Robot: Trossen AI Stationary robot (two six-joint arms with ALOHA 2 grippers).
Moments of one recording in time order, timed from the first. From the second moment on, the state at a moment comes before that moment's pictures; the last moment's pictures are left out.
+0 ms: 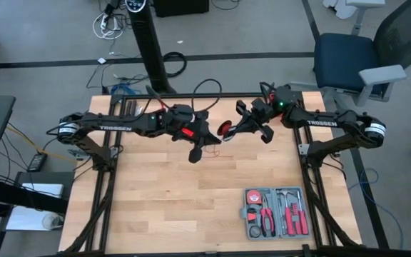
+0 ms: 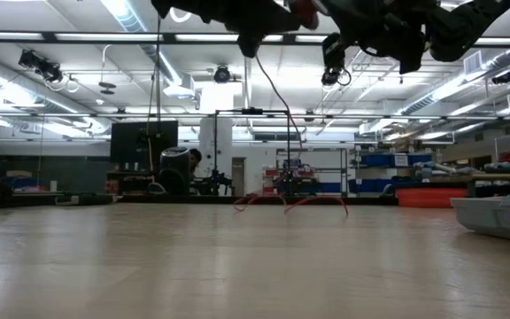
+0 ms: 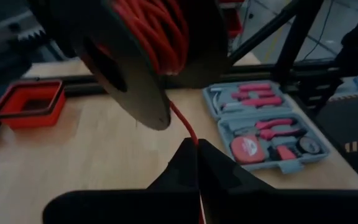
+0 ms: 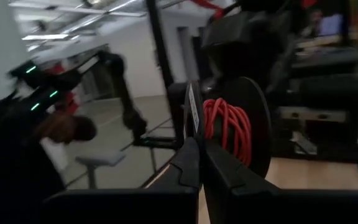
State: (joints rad) left arm 0.12 1.55 1.22 -0.05 0.26 0.07; right arm -0.49 1.26 0.67 0.79 -1.00 0.34
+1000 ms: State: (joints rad) left arm 0.11 1.54 1.30 -0.20 0.06 0.34; right arm -0.52 1.26 0.67 0.54 -1.08 0.32
